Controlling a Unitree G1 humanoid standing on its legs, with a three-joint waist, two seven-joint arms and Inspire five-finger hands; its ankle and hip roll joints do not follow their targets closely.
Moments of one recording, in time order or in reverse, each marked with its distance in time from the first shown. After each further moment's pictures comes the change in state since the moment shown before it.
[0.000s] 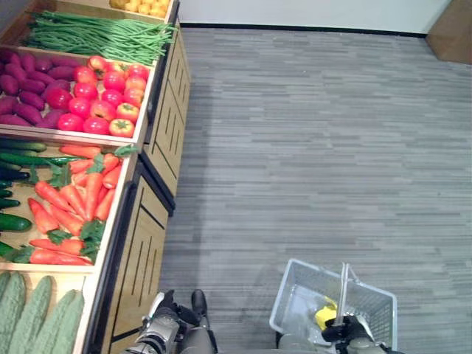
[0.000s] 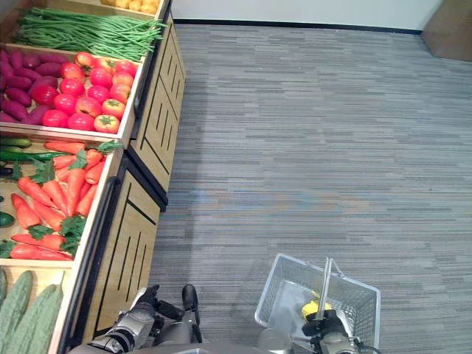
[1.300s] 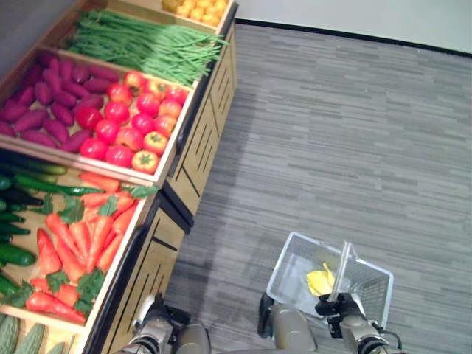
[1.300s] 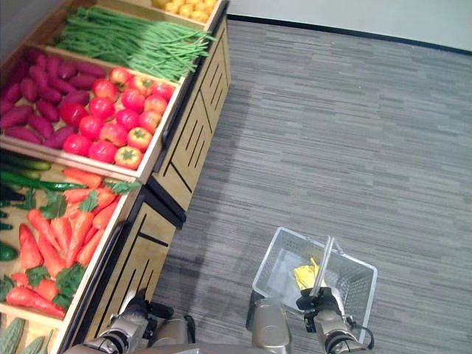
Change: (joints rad) left arm 0.030 -0.012 0.085 0.045 -0.061 0.005 0.021; right arm -0.061 -0.009 -0.037 0.005 0.002 -0.011 -0.003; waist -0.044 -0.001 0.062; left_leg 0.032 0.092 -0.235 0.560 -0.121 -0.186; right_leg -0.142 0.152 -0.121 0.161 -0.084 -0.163
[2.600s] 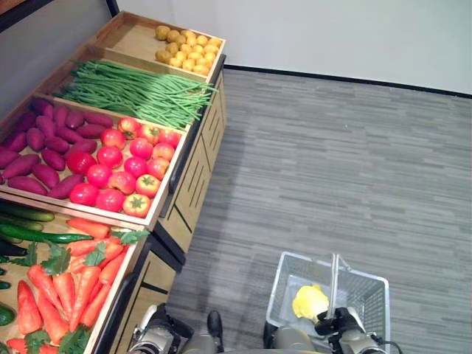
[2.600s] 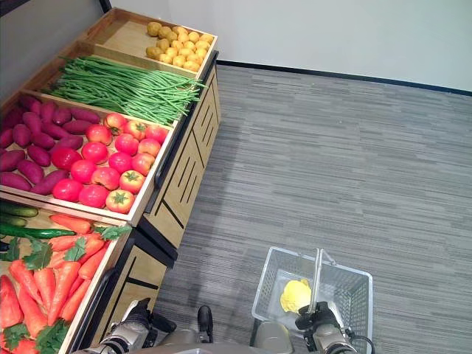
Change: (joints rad) left arm 0.020 0.003 -0.082 0.002 0.054 0.005 -0.009; right arm 0.033 0.011 0.067 0.029 -0.046 0.017 0.007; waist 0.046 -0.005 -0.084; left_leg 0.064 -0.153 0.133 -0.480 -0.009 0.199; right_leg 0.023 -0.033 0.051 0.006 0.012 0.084
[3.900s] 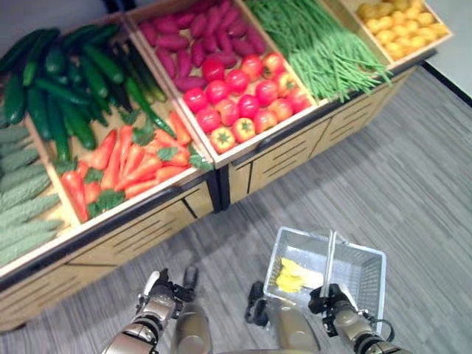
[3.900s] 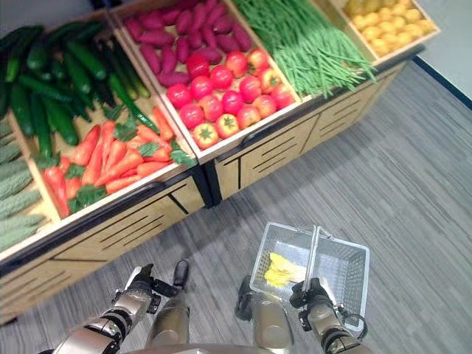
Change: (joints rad) left arm -0.134 0.033 -0.066 -0.079 -0.062 0.010 0.025; right arm -0.066 -0.031 0.057 -0.043 -0.024 -0.036 -0.005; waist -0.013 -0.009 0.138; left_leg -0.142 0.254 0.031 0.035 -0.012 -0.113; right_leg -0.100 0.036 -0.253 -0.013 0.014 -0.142
